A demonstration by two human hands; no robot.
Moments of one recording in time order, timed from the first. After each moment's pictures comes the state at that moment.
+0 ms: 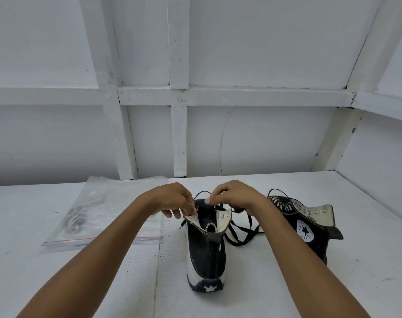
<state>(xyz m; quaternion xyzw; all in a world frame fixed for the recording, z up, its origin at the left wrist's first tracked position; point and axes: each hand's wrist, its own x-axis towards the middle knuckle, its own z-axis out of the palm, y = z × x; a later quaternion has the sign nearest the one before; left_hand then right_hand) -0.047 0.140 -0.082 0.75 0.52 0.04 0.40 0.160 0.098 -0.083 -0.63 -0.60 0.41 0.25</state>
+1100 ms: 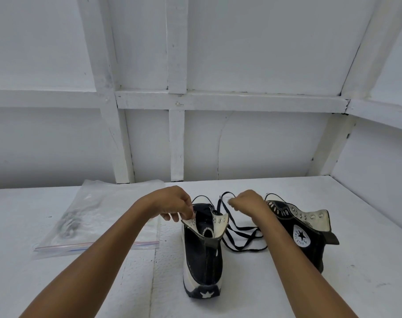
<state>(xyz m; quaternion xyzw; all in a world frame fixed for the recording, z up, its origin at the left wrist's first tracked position) -0.043 0.141 -0.082 0.76 0.51 0.04 0.39 0.186 0.107 -0.115 -0.78 -0.48 0.29 0.28</state>
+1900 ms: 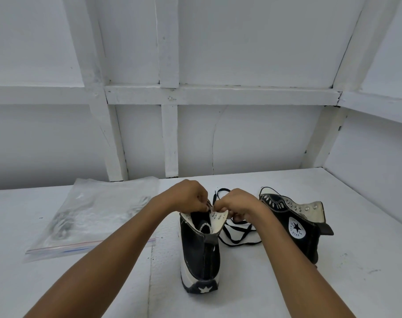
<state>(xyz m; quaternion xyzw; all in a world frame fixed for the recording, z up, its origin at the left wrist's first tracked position) 0.001 0.150 -0.094 0.89 0.41 0.05 0.17 0.168 0.090 -0.098 -0.70 -0.48 0.46 0.25</state>
